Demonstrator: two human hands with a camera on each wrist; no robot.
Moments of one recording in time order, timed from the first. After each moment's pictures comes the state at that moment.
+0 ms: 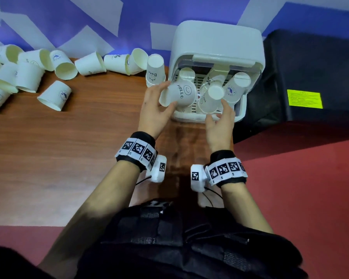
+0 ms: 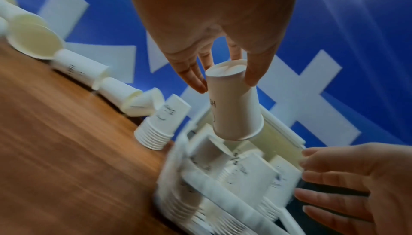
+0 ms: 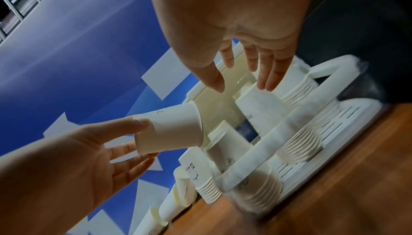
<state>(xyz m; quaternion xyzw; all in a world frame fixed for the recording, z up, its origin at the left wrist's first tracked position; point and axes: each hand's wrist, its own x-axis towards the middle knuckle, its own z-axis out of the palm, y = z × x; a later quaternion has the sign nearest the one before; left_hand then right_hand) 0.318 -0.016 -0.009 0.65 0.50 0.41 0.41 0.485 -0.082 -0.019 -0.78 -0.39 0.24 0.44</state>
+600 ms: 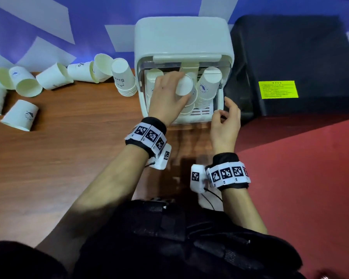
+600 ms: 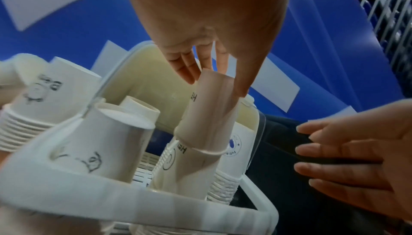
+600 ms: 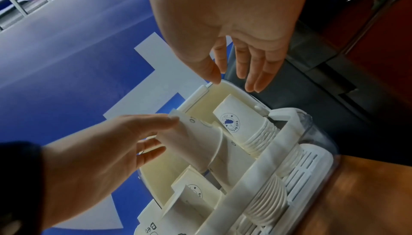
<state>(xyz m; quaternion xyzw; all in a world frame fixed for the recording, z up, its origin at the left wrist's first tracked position) 0.435 0.017 -0.003 0.78 0.45 0.28 0.32 0.558 -0.095 -0.019 -0.78 -0.30 0.18 0.52</state>
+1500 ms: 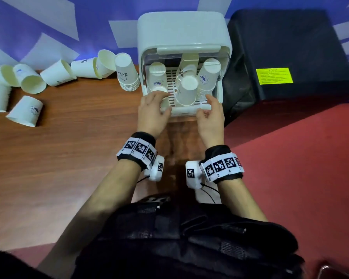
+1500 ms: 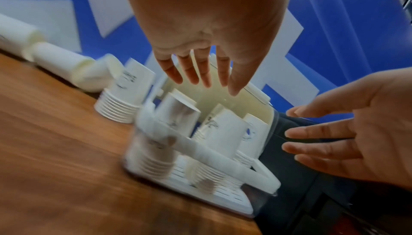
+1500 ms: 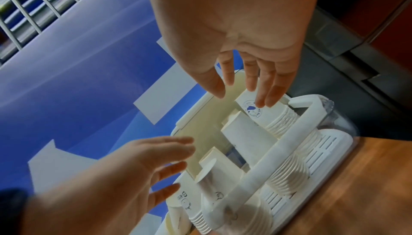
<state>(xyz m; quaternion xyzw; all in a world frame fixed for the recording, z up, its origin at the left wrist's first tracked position) 0.371 -0.024 -0.024 0.77 0.49 0.25 0.31 0.511 -0.109 -0.003 -0.78 -0.35 0.25 0.45</state>
